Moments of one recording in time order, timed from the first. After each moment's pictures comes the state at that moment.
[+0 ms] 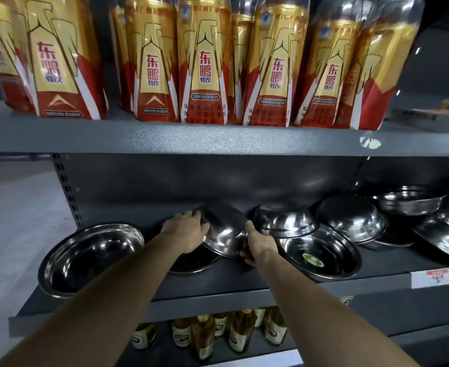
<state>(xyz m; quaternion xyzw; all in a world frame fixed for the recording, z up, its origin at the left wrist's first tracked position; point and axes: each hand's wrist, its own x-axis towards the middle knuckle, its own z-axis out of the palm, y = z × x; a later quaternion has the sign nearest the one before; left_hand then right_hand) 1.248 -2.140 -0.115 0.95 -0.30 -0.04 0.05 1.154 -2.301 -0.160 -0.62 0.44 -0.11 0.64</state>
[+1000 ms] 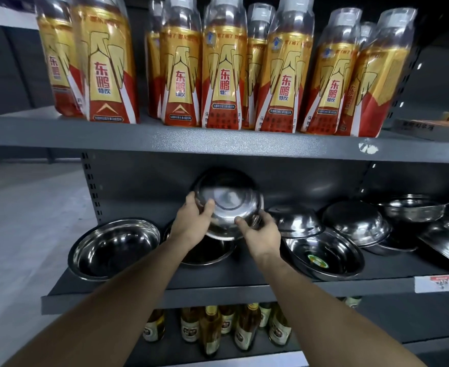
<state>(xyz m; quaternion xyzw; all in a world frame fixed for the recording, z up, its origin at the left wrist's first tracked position) 1.220 -2.117 -0.101 0.86 -0.16 0.01 0.48 1.141 -2.264 -0.141 -0.72 0.29 -0.31 0.54</state>
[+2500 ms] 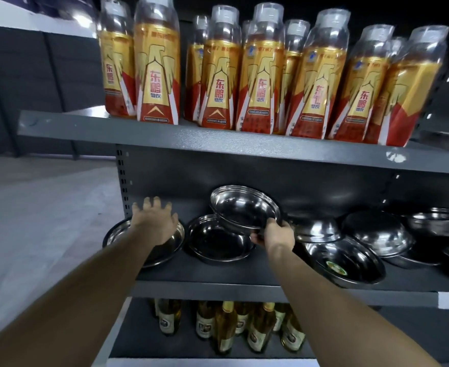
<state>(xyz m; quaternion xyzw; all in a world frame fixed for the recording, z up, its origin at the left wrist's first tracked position) 1.255 -2.000 -0.091 0.99 -0.15 0.01 -0.04 1.151 -2.236 -0.120 -0.53 0.36 -0.29 0.71</state>
